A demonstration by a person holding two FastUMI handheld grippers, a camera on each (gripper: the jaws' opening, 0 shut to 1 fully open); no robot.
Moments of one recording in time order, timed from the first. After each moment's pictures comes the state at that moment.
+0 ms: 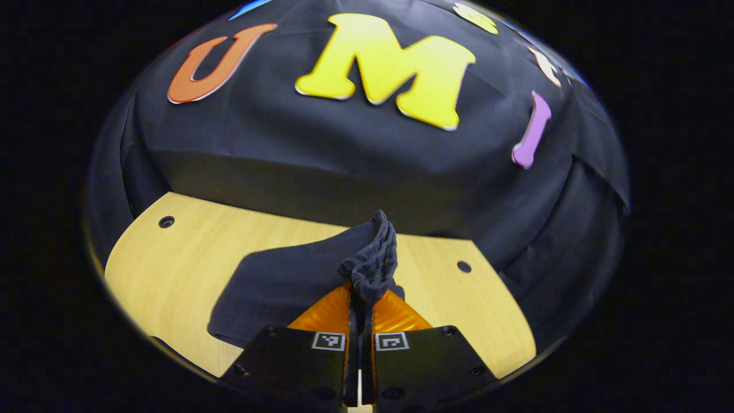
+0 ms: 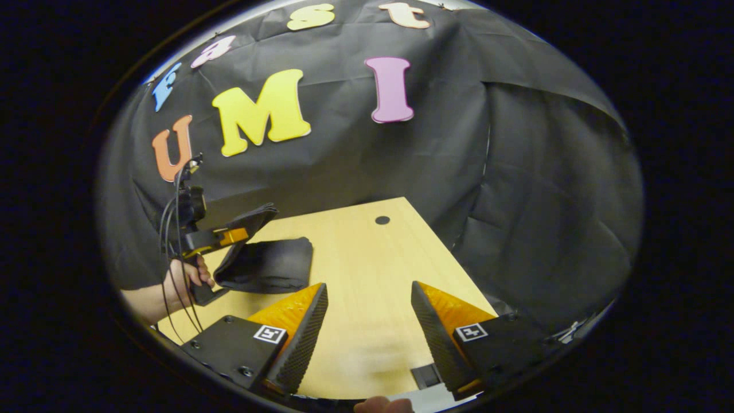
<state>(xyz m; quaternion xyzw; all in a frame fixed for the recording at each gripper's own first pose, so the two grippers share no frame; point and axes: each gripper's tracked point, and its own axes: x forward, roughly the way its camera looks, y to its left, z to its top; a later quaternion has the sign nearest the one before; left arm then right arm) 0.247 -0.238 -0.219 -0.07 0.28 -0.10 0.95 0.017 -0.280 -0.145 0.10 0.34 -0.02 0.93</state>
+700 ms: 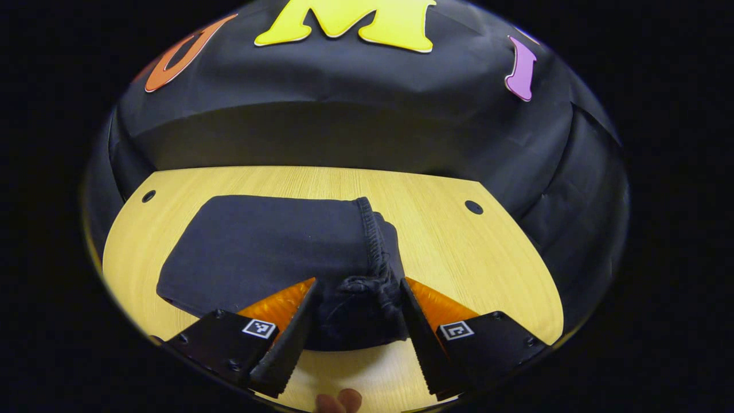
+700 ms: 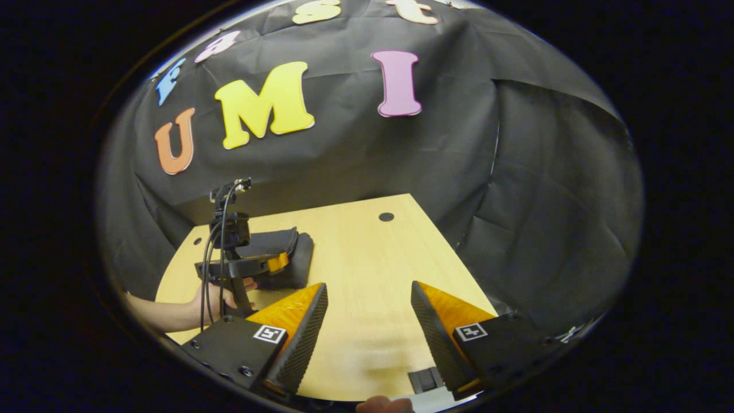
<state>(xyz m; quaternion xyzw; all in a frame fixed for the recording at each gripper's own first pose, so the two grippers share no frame) 0.251 -0.253 -0.285 -0.06 0.35 -0.11 0.93 0.036 -0.259 -0.143 0.09 0.34 0.01 0.94</state>
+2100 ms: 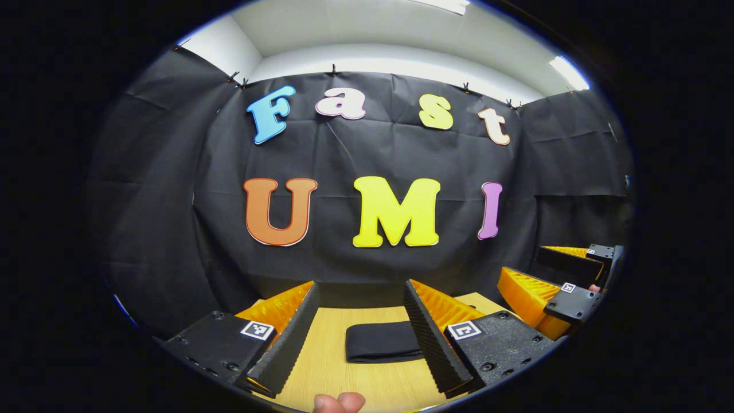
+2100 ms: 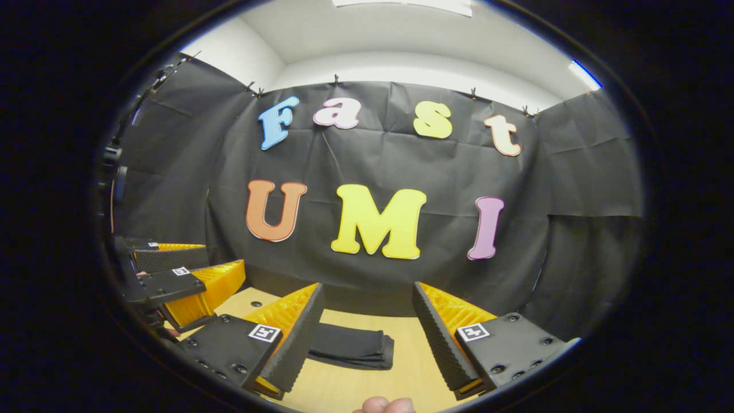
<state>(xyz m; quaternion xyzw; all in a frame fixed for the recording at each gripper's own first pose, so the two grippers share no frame) 0.037 -0.031 0.060 0.00 0.01 -0.05 1.00 -0.031 -0.034 0.073 0.02 0.04 0.11 0.99</state>
